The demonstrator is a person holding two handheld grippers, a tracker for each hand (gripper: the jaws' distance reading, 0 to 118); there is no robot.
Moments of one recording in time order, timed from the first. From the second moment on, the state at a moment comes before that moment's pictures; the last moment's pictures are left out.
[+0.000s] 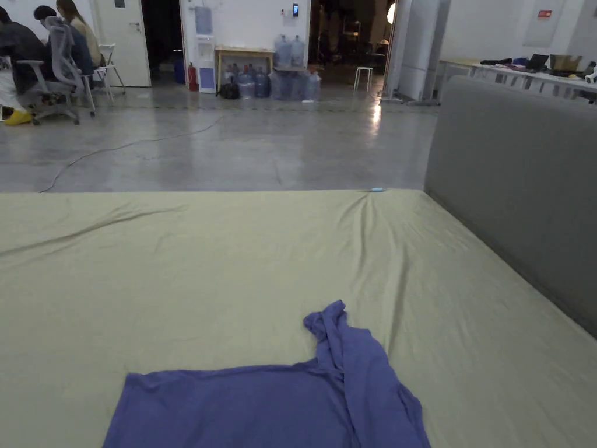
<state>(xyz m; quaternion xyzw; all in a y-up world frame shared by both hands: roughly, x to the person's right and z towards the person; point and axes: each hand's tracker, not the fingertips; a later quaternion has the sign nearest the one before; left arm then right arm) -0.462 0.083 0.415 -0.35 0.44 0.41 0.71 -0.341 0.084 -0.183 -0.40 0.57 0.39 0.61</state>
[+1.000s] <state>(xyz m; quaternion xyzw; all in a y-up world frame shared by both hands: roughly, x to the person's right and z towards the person) -0.434 0.128 0.385 -0.31 0.50 0.32 0.74 -0.324 0.129 -0.209 -0.39 0.55 0.34 0.65</state>
